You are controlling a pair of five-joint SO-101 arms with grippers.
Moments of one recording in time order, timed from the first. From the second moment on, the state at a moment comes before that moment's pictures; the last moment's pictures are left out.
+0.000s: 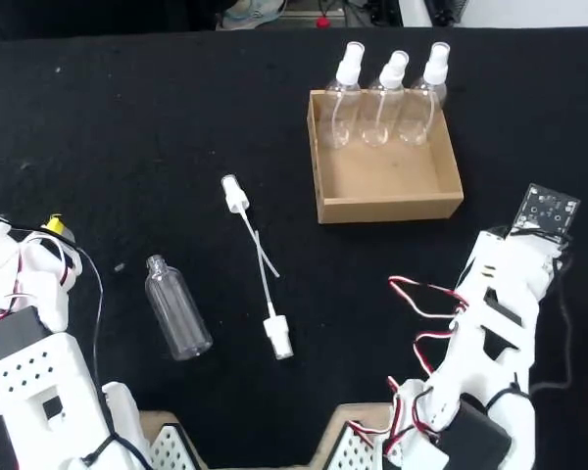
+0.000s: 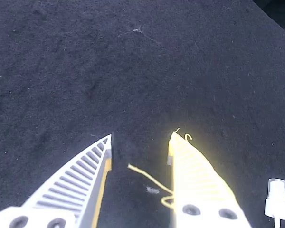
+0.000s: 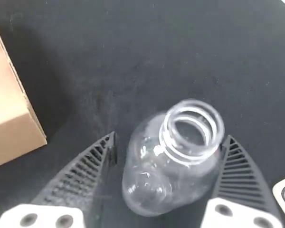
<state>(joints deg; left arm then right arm) -33.8 -62.5 62.4 46.4 17.4 36.0 -24.5 74.3 -8.1 10.8</state>
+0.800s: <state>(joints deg) -19.9 -60.2 61.1 46.5 11.8 32.5 -59.6 71.0 23.8 10.8</state>
